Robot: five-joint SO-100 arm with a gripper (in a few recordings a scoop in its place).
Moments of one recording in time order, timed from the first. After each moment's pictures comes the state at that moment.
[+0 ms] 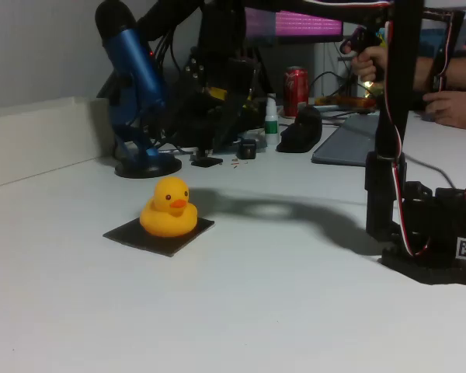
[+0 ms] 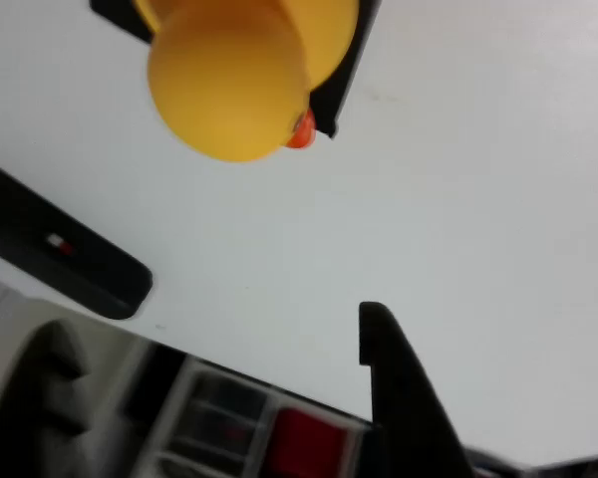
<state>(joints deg) -7.0 96.9 84.0 81.8 -14.5</state>
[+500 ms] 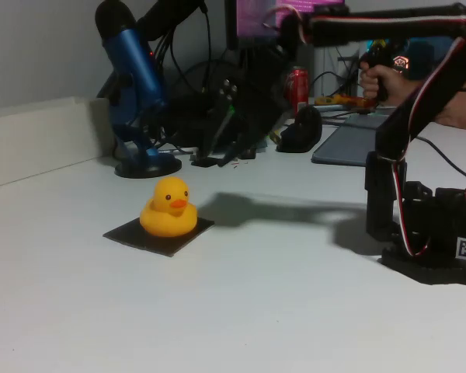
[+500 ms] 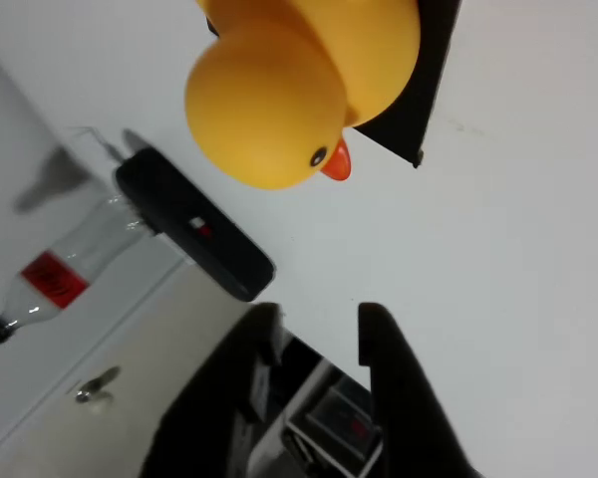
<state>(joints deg) -7.0 130.5 133.3 45.3 -4.2</state>
